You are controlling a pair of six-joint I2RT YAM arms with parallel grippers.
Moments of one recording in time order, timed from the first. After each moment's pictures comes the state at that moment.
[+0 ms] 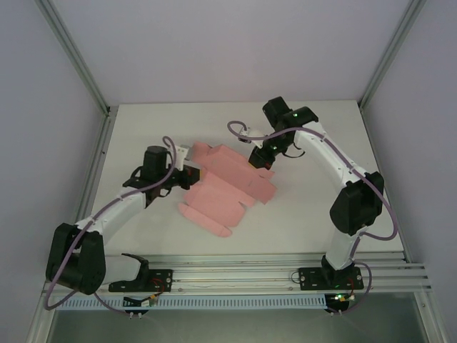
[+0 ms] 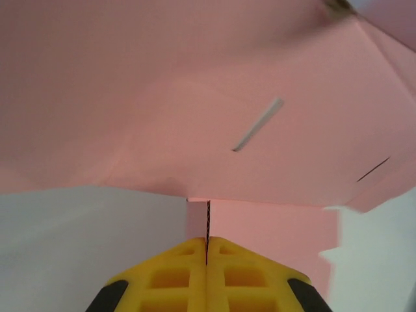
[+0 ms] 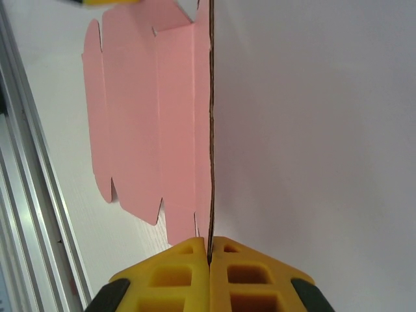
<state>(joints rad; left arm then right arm) -0.36 1.26 0.75 -0.11 0.44 -0.13 0.48 1.79 1.77 -1.23 -0.48 -0.60</state>
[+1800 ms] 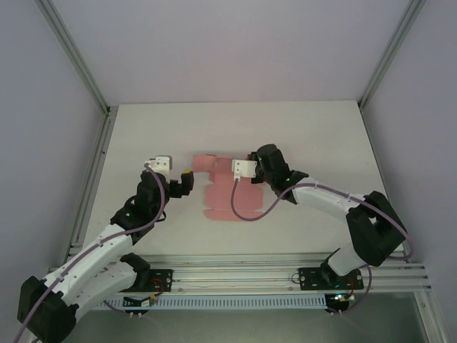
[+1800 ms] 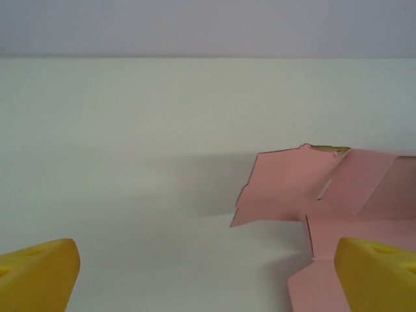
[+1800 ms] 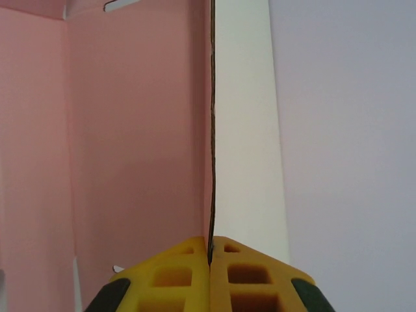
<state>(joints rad) -0.53 0.84 0.56 -0.13 -0.37 -0.26 0.68 1.52 0.88 0.10 0.16 -1.16</state>
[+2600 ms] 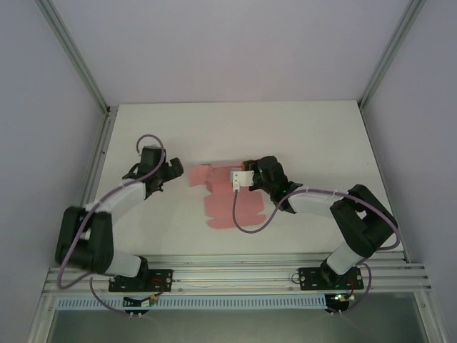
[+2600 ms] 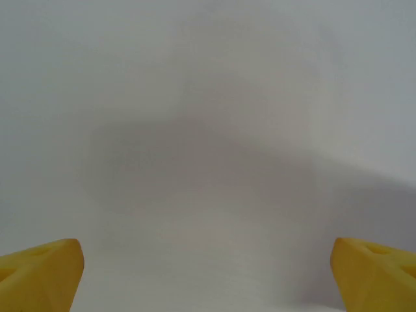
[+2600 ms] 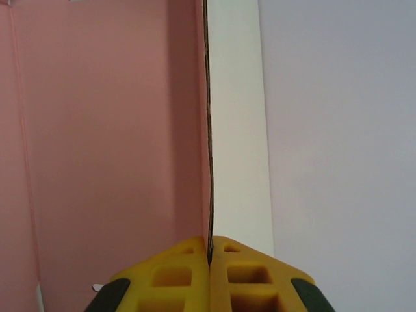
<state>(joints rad) -0.19 1.47 0.80 -0.18 -0.09 -0.51 0.69 1.59 0.73 0.44 0.09 -1.24</state>
